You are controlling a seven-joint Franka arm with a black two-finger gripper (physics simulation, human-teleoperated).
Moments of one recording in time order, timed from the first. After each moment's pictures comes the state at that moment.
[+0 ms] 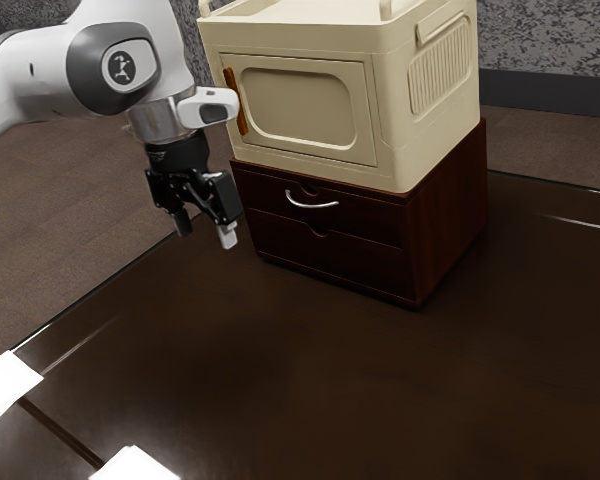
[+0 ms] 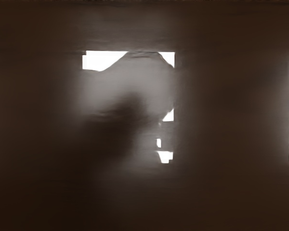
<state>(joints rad) 0.07 0.17 0.12 -1.32 -0.09 1.42 0.18</state>
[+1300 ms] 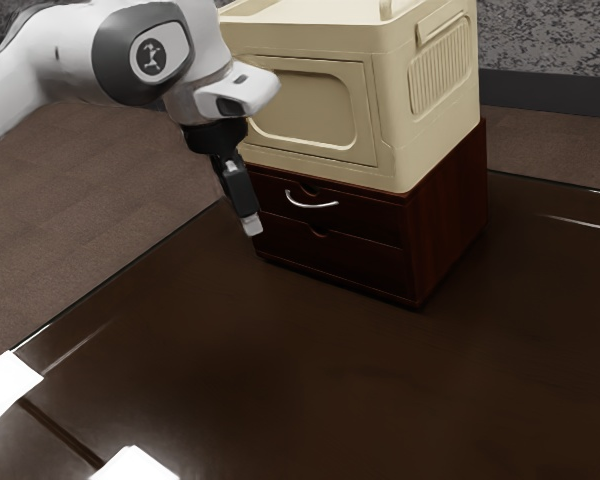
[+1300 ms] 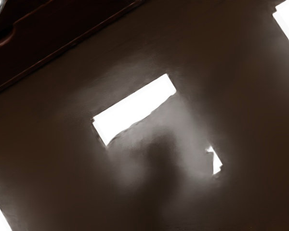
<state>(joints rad) -0.04 0.19 0.10 -1.27 -0.02 1.51 0.70</state>
